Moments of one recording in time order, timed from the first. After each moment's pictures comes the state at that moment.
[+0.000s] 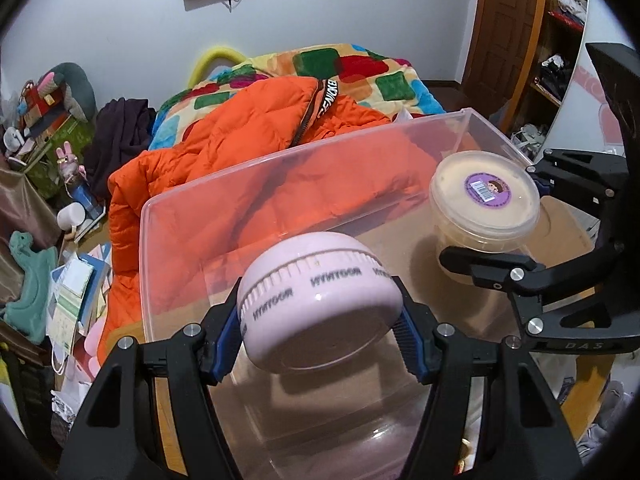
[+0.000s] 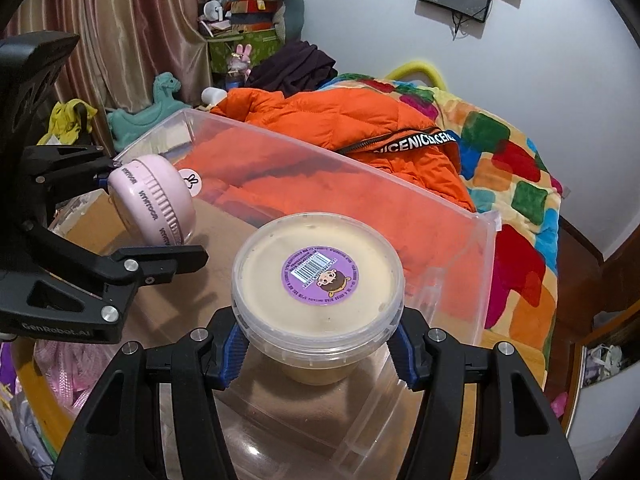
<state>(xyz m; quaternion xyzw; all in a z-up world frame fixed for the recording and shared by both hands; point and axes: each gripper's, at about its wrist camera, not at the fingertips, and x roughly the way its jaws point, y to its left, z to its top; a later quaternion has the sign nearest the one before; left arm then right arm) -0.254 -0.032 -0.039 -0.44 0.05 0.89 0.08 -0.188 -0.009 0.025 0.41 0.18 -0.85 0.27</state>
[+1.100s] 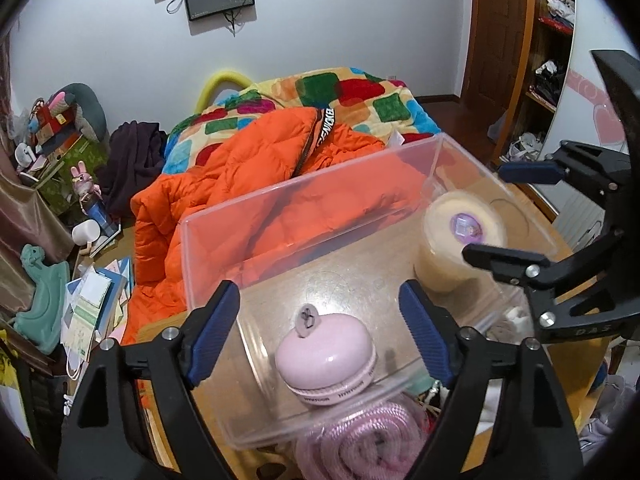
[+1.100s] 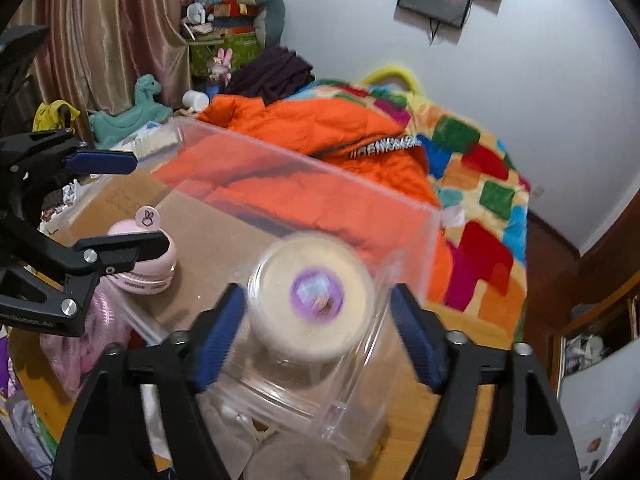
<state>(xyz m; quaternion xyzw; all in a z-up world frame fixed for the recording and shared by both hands) -0.222 -0.032 -0.004 -0.41 0.06 0.91 0.07 -0.155 0.008 0.061 0.38 0.19 -0.88 0.23</state>
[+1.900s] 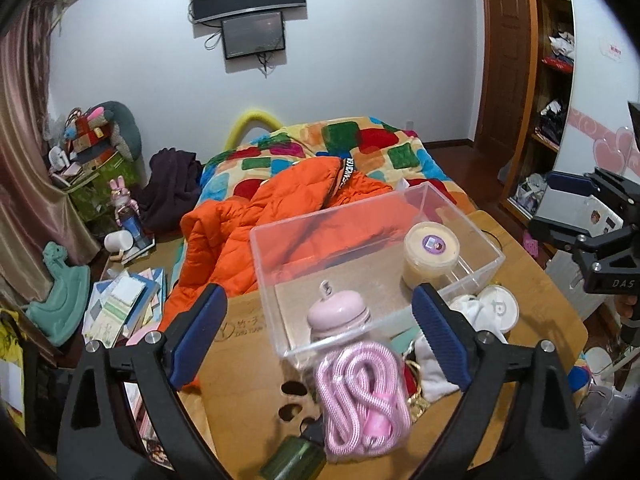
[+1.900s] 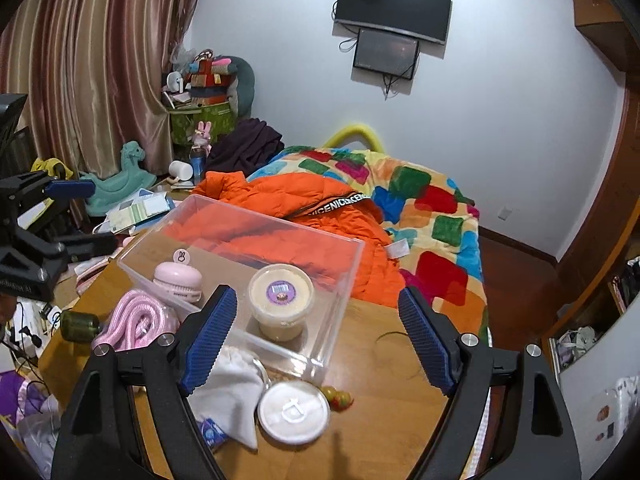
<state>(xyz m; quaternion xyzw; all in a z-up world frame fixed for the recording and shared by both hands) -0.132 -0.054 0.052 -0.33 0.04 0.94 0.03 -0.073 0.060 0.122 0.28 0.14 -0.93 0.19</state>
